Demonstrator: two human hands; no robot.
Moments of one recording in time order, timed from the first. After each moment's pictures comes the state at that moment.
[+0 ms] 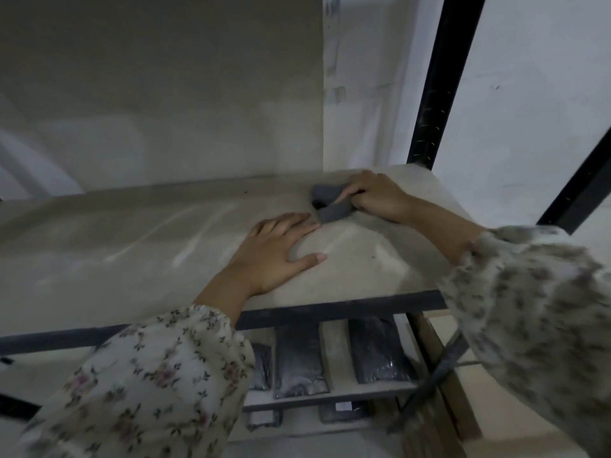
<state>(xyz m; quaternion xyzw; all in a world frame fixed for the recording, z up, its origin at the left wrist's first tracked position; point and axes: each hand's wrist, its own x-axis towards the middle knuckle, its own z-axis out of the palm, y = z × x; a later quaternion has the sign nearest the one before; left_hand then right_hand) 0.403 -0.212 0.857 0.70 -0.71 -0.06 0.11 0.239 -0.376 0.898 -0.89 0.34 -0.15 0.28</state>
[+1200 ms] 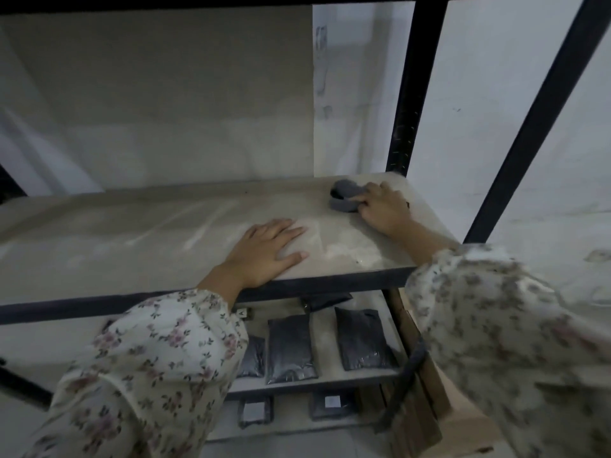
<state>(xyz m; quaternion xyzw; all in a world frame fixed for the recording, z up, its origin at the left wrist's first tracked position) 0.393 -0.173 0.860 0.71 -0.70 -0.05 0.07 0.195 -0.356 0.876 -0.89 0.43 -0.14 0.04</state>
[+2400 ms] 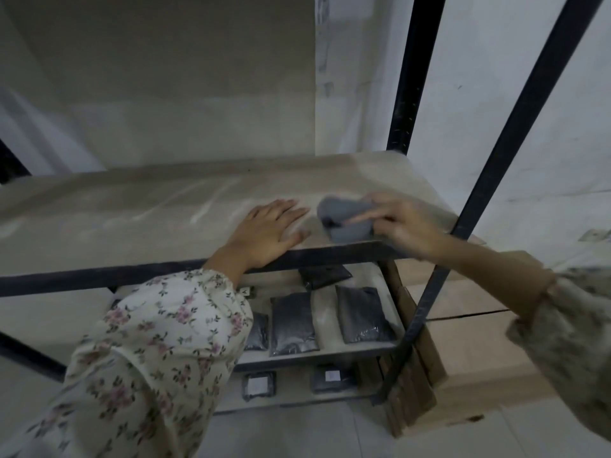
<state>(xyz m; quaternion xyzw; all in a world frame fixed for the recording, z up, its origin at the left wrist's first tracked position) 0.386 -0.161 0.855 0.70 -0.71 -0.01 0.07 0.137 -0.241 0.900 -0.90 0.23 -0.23 0.31</state>
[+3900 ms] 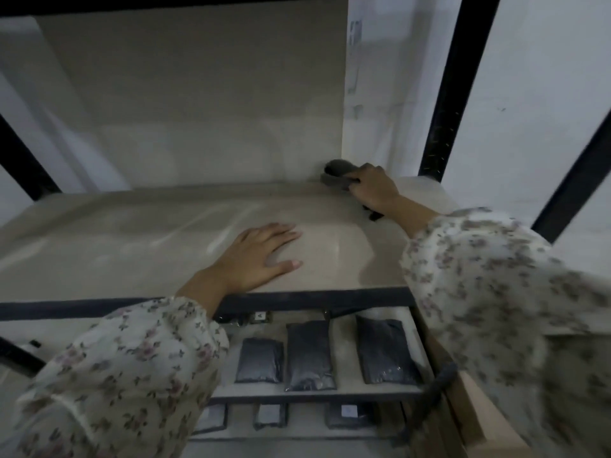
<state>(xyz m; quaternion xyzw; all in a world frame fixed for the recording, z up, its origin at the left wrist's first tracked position) 0.444 -0.158 0.862 0.71 -0.69 -0.05 0.09 0.280 -0.385 0.898 -0.88 0.41 -0.15 0.18</state>
